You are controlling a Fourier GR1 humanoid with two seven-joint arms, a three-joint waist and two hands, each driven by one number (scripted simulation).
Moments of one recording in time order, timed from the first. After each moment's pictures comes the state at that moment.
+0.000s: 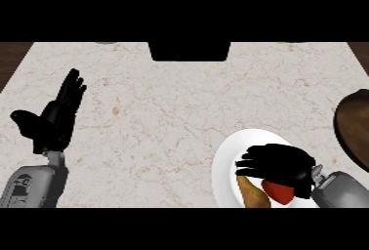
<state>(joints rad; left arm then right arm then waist) -0.23 0.22 0.05 -1.48 0.04 0.10 0.09 -0.29 -0.61 0.59 -1.55 1.14 0.51 -0.59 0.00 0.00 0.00</state>
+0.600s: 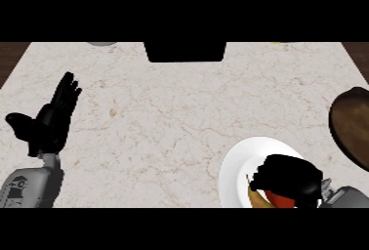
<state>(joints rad) -0.21 0.23 0.09 -1.46 0.04 0.08 0.07 -0.18 -0.62 0.56 -1.60 1.15 0.42 -0.62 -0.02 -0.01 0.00</state>
